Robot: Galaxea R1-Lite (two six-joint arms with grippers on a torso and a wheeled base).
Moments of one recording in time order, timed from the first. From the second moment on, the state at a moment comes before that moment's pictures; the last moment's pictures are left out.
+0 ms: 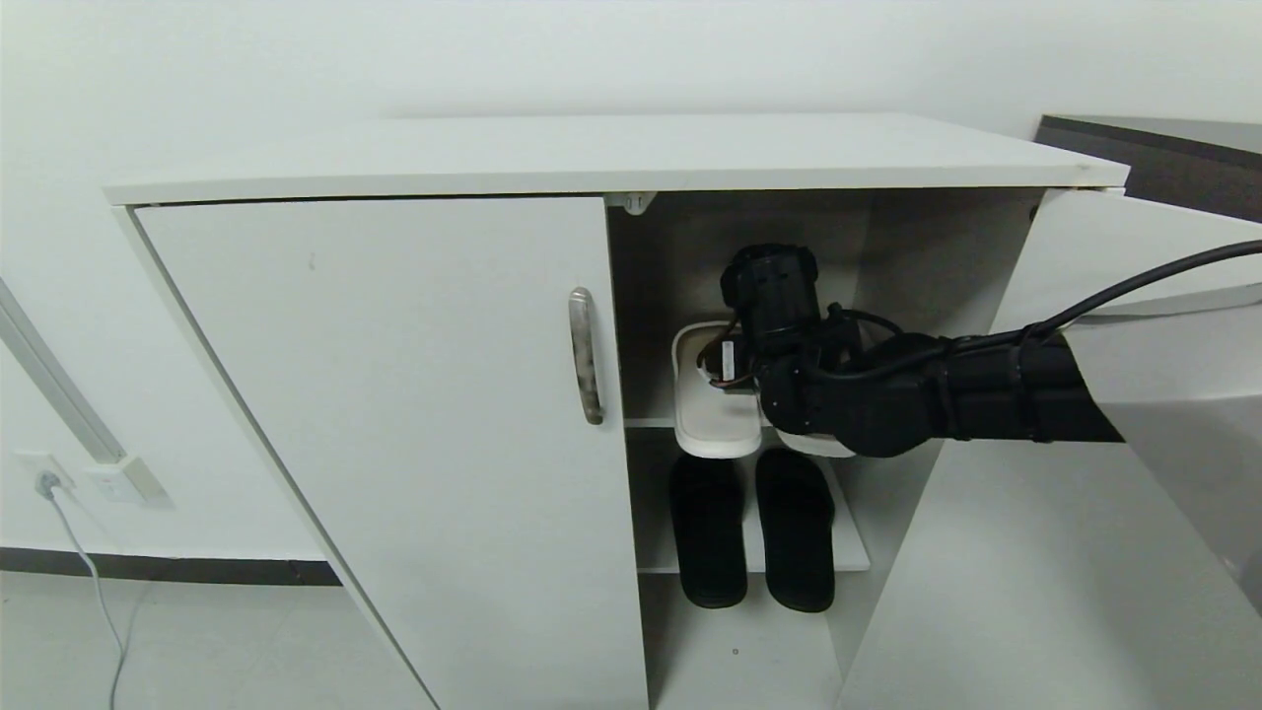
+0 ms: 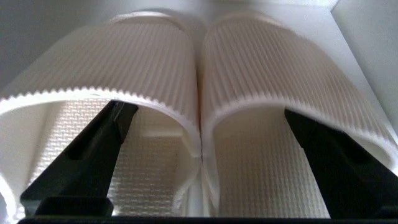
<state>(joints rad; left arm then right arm) 0.00 0.00 0.00 0.00 -0.04 -0.01 0.71 2.19 -1.72 -0.13 -0.72 0.19</state>
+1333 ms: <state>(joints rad) 0.00 0.00 0.00 0.00 -0.04 -0.01 0.93 1.74 -0.96 -0.51 -0.61 0.17</state>
